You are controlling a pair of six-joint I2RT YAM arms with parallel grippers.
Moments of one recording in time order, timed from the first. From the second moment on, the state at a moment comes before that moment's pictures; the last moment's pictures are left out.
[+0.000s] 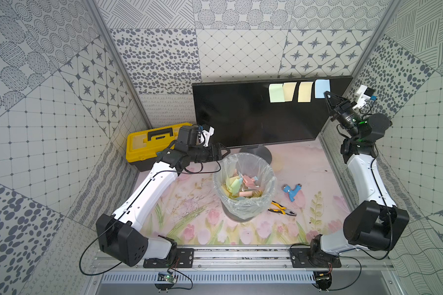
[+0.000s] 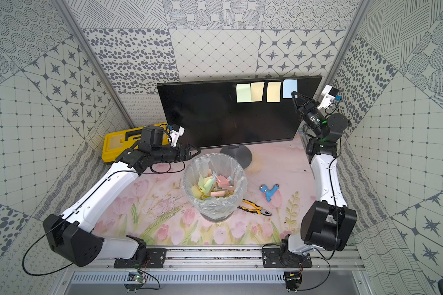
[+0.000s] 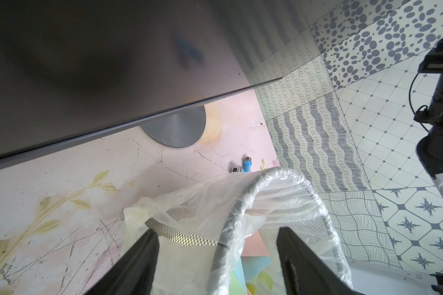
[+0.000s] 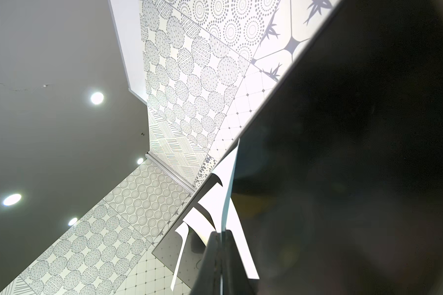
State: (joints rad) left arm -0.33 1.40 1.38 -0.60 0.53 -0.47; right arm -0.26 1.48 1.40 0.62 -0.76 1.35
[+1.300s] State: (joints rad) left arm -0.33 1.34 1.47 -0.90 0.57 -0.29; right arm 0.10 1.16 1.64 -0.36 -0.75 0.46
